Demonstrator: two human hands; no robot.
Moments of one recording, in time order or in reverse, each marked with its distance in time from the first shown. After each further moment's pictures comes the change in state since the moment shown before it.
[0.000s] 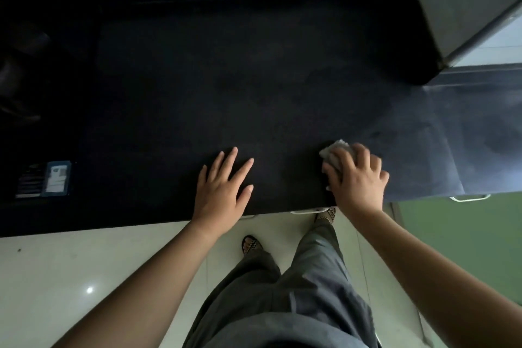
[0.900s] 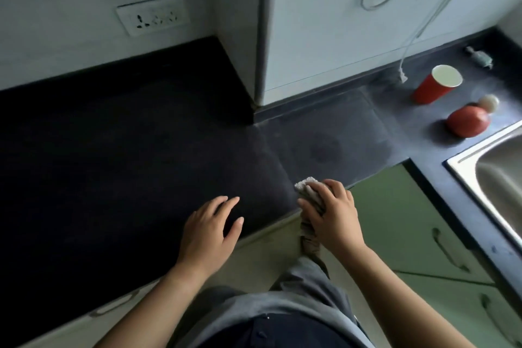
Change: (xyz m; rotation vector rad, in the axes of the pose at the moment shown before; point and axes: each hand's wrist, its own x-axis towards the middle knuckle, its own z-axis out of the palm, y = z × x) left_hand 0.057 0.260 -0.004 -0.154 -0.054 0.244; right_hand -0.033 0.220 -0.107 0.325 0.143 0.267
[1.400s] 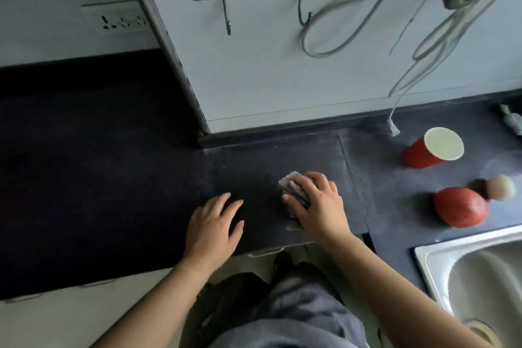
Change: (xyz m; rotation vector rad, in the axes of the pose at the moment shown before) left_hand 0.127 0.149 0.083 0.174 0.010 -0.210; right_hand 0.177 0.119 -0.067 0.012 -0.267 -0.251
